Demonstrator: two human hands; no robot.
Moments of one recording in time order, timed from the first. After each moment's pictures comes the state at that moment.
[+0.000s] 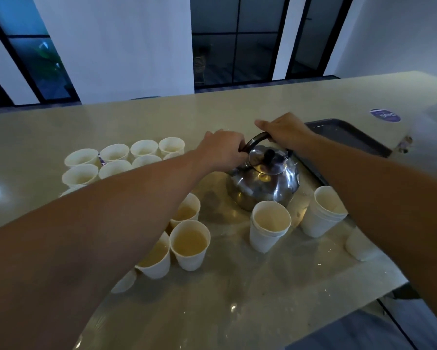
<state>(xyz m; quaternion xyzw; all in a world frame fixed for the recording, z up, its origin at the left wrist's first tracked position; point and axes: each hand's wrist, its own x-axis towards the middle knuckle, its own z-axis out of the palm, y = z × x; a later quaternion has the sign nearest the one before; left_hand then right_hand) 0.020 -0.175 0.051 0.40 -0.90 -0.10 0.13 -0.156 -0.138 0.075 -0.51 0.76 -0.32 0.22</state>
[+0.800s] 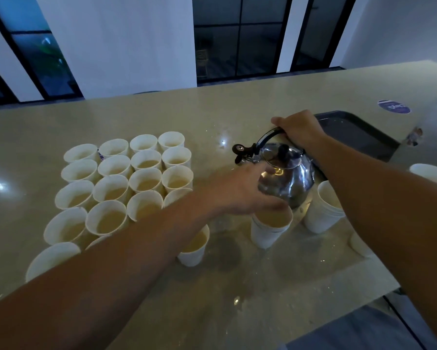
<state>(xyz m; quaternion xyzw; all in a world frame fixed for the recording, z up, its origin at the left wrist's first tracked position) 0.028 -0.082 0.039 0.33 -0.88 -0.31 0.09 -0.179 -0.136 0.062 -0.41 0.80 -0.37 0.22</state>
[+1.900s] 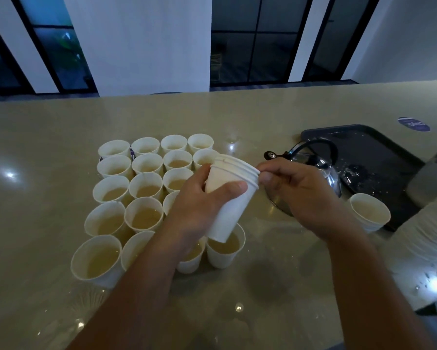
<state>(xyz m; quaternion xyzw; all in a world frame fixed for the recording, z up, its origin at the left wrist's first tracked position) 0.156 -0.050 0.051 0.44 -0.57 -0.58 0.37 -0.032 -0.013 0.067 -0.64 0.53 -0.46 0.31</state>
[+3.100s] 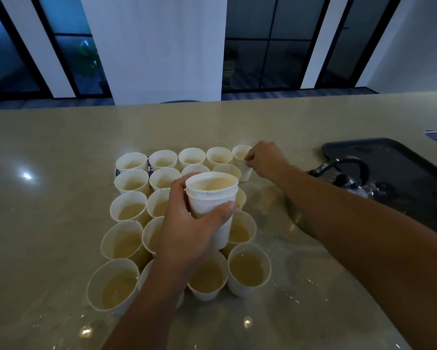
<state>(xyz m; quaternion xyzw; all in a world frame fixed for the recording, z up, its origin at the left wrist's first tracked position) 0.187 -0.062 0.044 0.51 -0.53 -0.48 0.48 -0.032 -0.237 0.007 -0.64 0.75 -0.14 0.06</state>
